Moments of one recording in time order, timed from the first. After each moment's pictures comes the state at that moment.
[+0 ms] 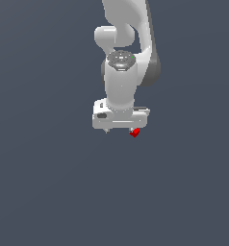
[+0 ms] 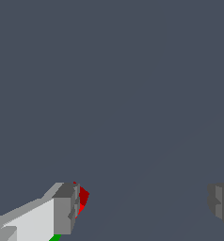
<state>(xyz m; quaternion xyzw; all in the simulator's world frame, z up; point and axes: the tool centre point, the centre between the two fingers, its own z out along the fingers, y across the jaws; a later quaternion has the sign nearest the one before) 0.008 0.020 0.185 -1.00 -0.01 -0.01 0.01</state>
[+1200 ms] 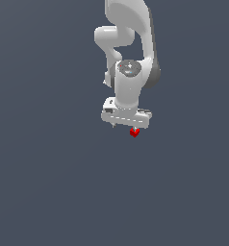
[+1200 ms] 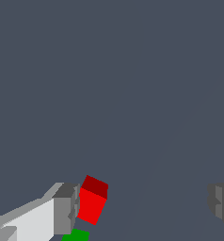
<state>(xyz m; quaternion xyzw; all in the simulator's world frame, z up) -0.042 0.045 0.142 -0.99 0.11 0.00 0.00</state>
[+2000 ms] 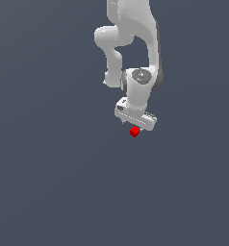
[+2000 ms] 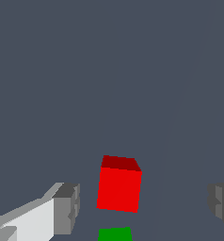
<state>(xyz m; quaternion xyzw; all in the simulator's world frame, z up) -0.089 0.093 0.089 -0.96 0.26 0.00 0.00</state>
